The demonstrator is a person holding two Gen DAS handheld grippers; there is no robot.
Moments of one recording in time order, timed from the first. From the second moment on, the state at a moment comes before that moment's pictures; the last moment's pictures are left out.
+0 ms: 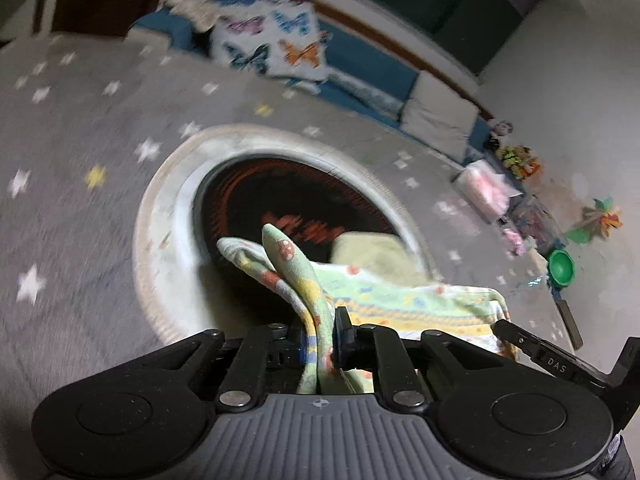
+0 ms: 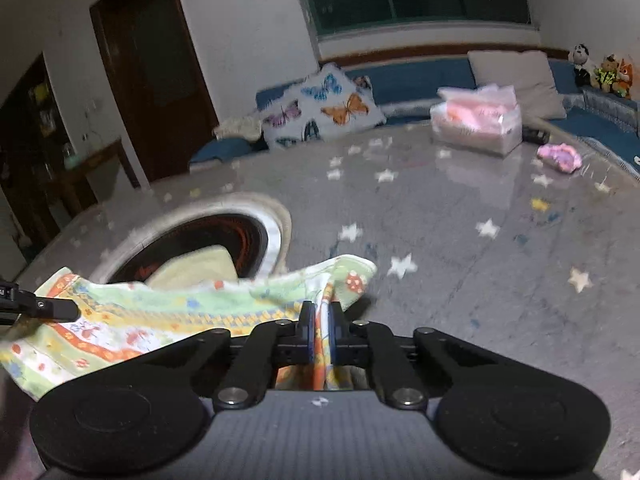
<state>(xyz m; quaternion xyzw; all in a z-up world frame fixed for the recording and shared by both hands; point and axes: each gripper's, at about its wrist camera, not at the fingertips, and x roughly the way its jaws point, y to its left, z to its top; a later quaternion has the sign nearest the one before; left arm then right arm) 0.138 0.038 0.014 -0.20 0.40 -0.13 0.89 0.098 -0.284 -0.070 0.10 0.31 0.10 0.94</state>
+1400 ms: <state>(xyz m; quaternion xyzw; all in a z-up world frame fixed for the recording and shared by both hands) 0.272 -0.187 -0.006 -0.02 0.39 -0.27 0.88 0.170 -0.397 -0.074 0.11 0.33 -0.01 0.94</state>
